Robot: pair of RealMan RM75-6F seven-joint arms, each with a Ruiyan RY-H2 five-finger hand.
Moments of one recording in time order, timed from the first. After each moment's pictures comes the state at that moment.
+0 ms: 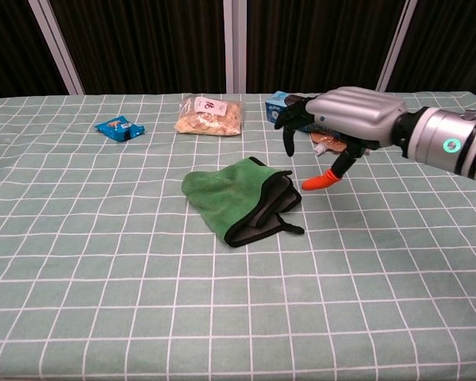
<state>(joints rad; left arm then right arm) -0.14 -1.19 -0.12 -1.61 1.35 1.46 0.23 0.82 -1.68 0.13 -1.00 -1.71 0.89 0.16</state>
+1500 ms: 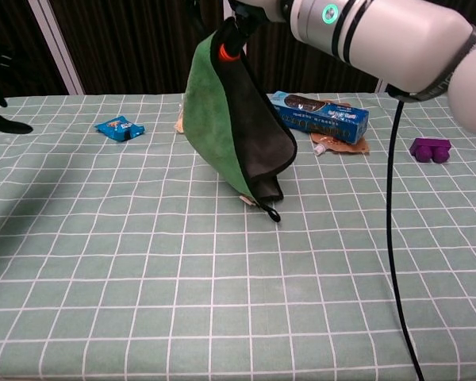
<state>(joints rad) -0.49 -1.42 -0.28 -1.43 1.17 1.01 -0.13 1.07 -1.67 0.40 -1.32 -1.23 0.88 -0.42</state>
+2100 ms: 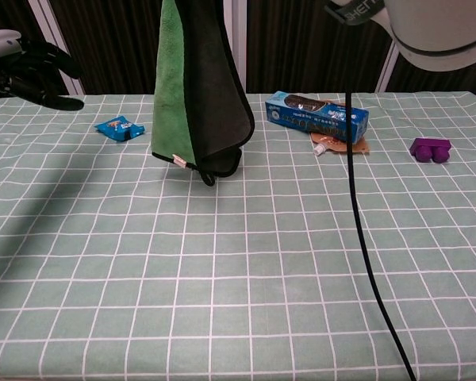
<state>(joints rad) -0.59 -1.49 -0.31 -1.35 1.08 0.92 -0.13 1.27 -1.66 0.50 -1.44 -0.79 1.00 -0.93</state>
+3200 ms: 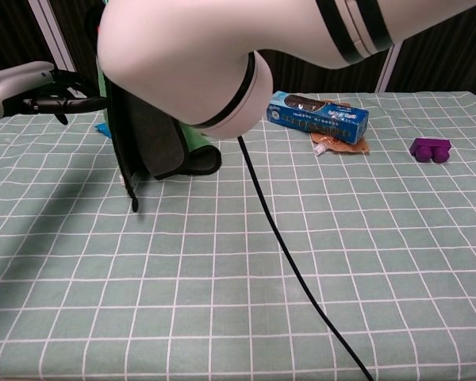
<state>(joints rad) -0.64 -1.57 -0.26 -1.29 1.06 0.92 0.00 1.63 -2.04 0.51 -0.92 -0.52 1.04 -1.16</state>
